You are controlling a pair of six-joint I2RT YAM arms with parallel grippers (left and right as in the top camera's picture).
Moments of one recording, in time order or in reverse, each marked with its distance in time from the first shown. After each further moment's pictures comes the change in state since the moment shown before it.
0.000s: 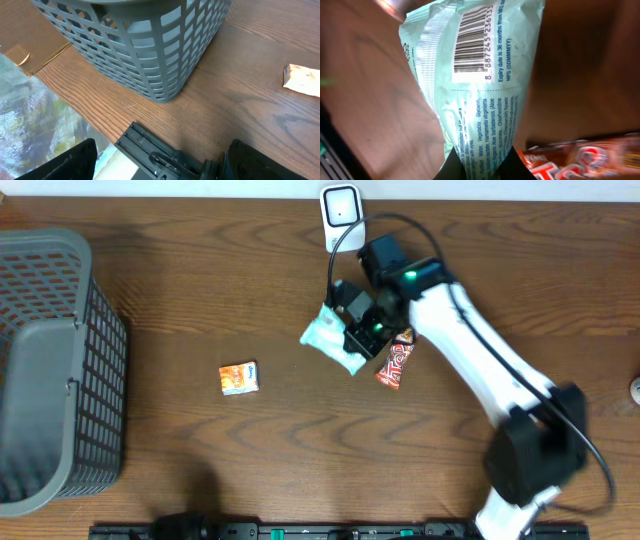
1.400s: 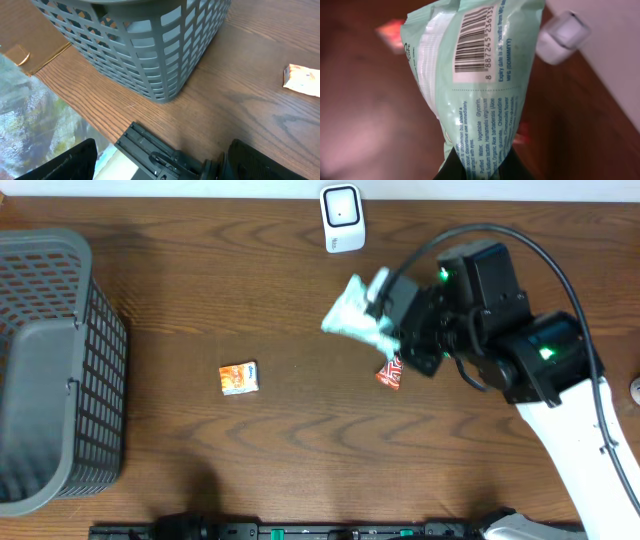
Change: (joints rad) left arm 0.000 0.000 0.000 0.000 0.000 0.000; right arm 0.012 -0.465 0.013 -0.023 0.204 -0.140
